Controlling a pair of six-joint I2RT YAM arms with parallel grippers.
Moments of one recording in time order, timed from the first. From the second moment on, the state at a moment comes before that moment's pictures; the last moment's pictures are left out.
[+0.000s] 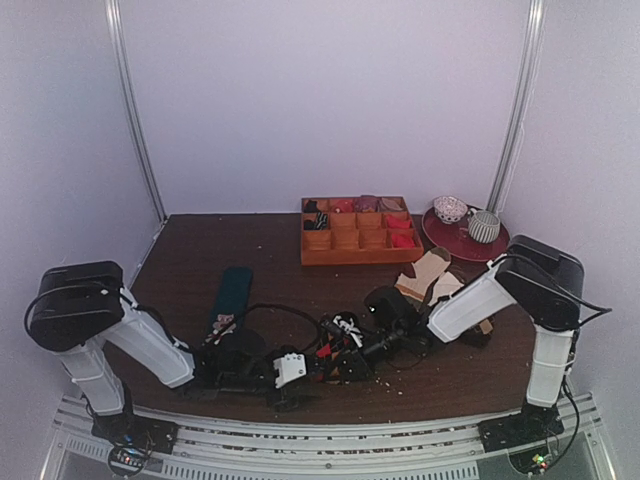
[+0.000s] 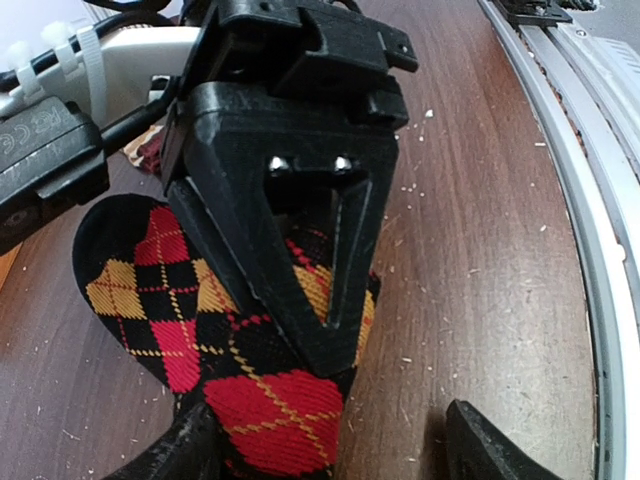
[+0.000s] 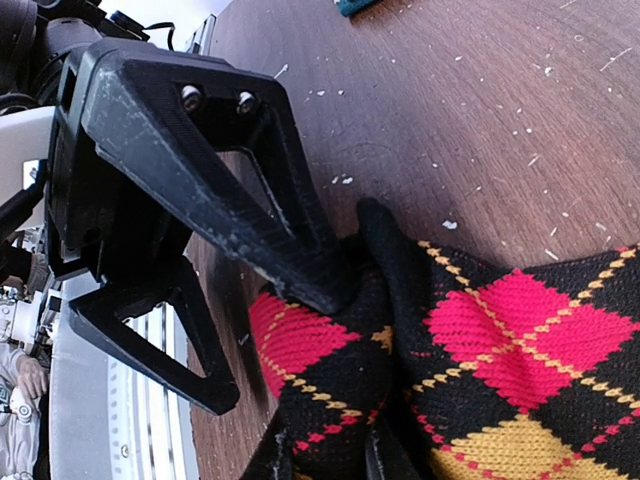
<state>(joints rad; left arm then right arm) -1.17 1.74 0.45 0.77 0.09 0.34 0.90 1.94 0.81 0.33 -0.74 0.21</state>
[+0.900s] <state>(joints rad) -1.13 1.78 0.48 0.78 0.11 0.39 0.89 1.95 0.84 0.24 -0.80 0.12</state>
